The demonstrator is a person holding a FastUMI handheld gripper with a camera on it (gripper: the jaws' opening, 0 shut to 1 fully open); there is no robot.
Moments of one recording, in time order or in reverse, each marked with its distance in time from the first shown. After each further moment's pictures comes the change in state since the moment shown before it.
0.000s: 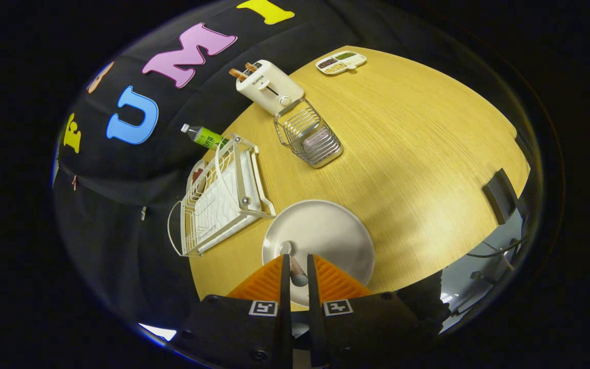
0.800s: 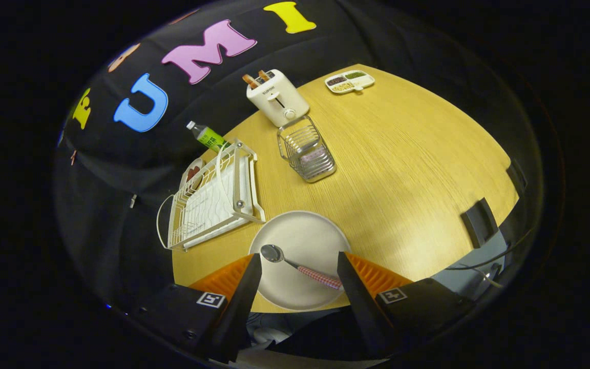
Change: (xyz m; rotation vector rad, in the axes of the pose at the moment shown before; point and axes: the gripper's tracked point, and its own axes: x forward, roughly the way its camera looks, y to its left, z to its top) arm -0.024 0.004 0.023 -0.190 -0.123 -0.016
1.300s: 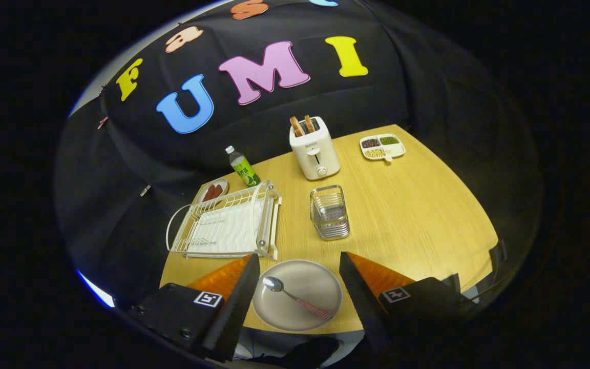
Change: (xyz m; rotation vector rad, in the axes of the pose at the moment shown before) arm -0.050 0.029 0.091 -0.259 -0.224 0.042
